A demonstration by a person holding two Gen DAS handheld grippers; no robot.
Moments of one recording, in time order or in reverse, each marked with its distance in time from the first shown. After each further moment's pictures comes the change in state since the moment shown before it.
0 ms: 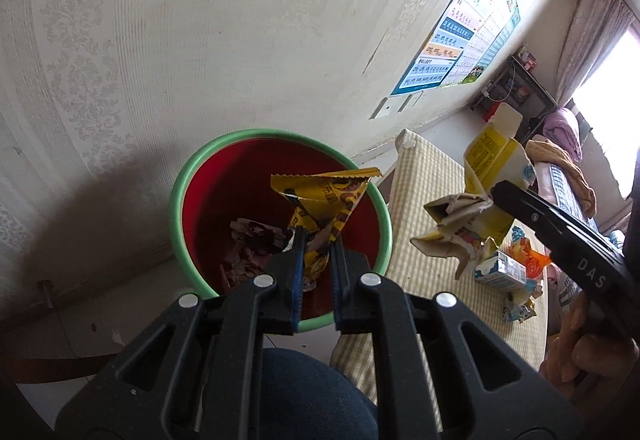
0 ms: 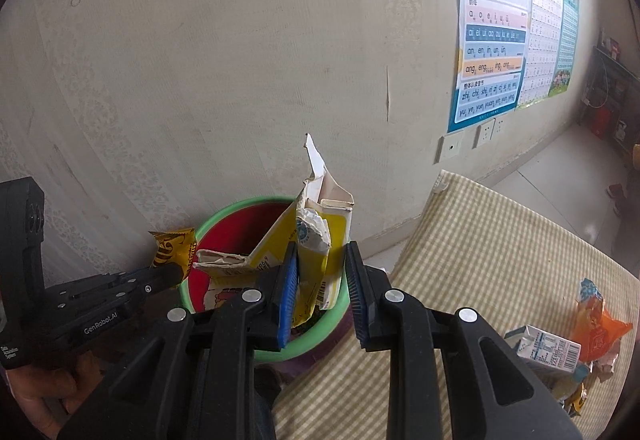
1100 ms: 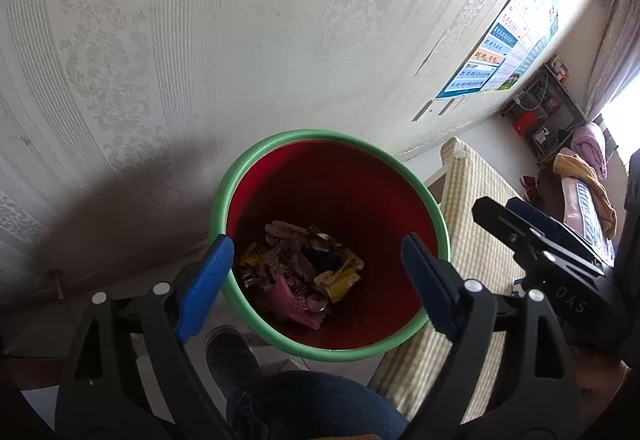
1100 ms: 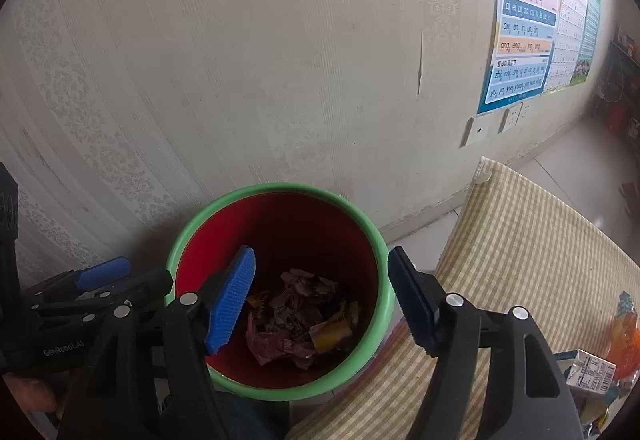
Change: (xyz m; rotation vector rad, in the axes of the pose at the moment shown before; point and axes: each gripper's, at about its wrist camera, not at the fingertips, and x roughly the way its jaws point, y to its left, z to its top) left arm 0.029 0.037 0.013 -0.066 0.032 0.092; right arm 0.079 0.016 0.006 -0.003 0.084 0.010
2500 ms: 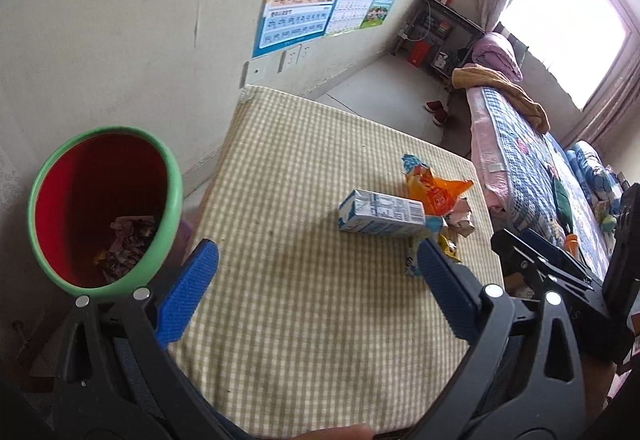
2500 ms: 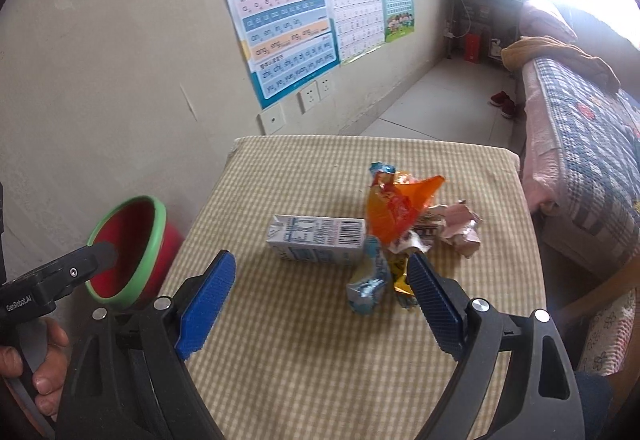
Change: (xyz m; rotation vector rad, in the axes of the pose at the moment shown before) left arm -0.034 -0.240 -0.098 0.359 0.048 -0.259; right arm -0.221 -0.201 -0.162 0.391 -0.122 -0.316
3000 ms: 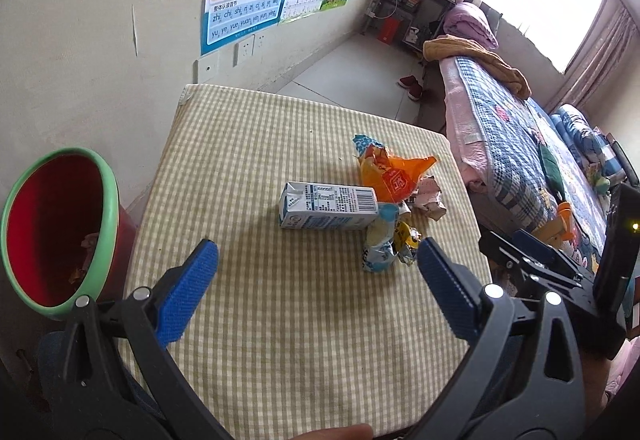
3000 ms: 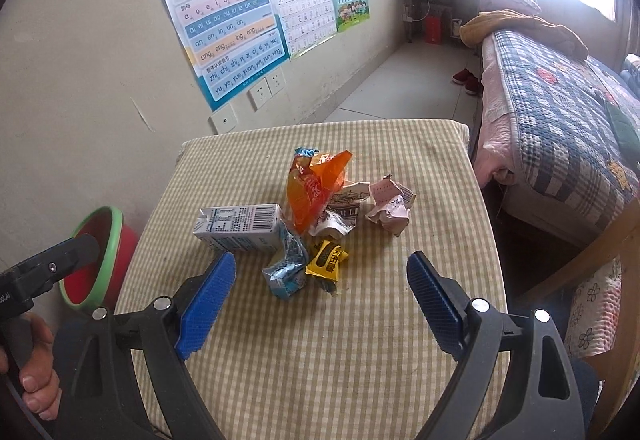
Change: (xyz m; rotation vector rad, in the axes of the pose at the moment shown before) left arm 0.034 -0.058 0.003 0.102 0.051 -0.040; right arm 0.001 -0.068 -0.015 0.094 0.027 -0.071
